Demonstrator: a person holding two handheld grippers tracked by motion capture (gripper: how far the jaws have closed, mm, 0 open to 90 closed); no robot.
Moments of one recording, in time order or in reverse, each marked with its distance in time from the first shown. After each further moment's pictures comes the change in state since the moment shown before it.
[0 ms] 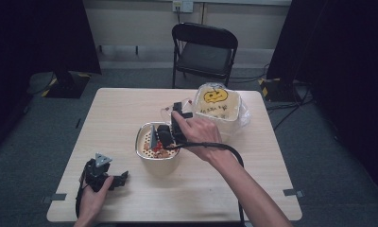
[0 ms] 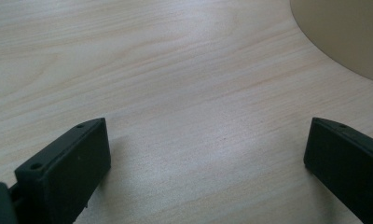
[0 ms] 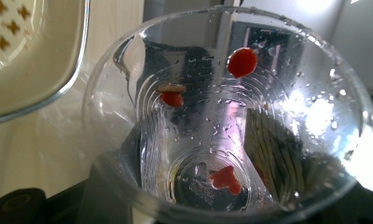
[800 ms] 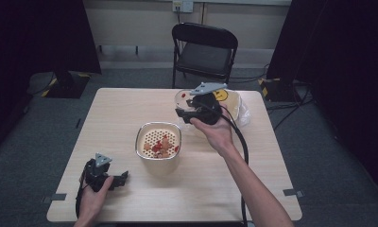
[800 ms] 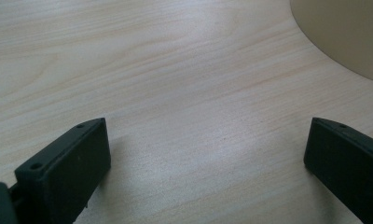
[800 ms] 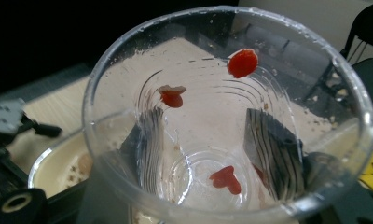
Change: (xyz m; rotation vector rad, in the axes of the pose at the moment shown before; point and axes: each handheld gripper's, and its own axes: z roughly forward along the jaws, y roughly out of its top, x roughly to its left) left arm 0.000 0.000 0.000 0.001 -0.001 0.000; right arm -0.049 -0.100 0.025 -0.409 0.699 1.291
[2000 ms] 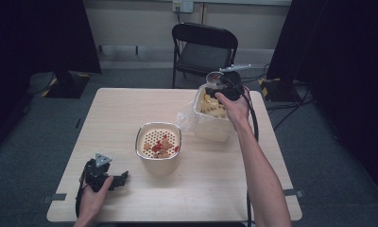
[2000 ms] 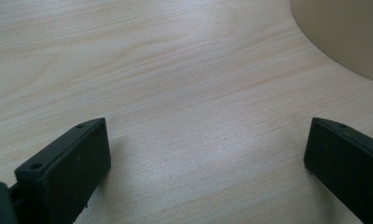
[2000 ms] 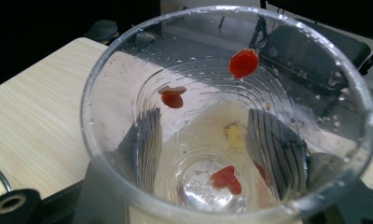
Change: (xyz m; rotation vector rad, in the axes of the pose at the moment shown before) left arm 0.000 0.000 0.000 -0.001 -0.001 -0.002; right arm -0.121 -0.010 0.021 0.049 -0.213 0.183
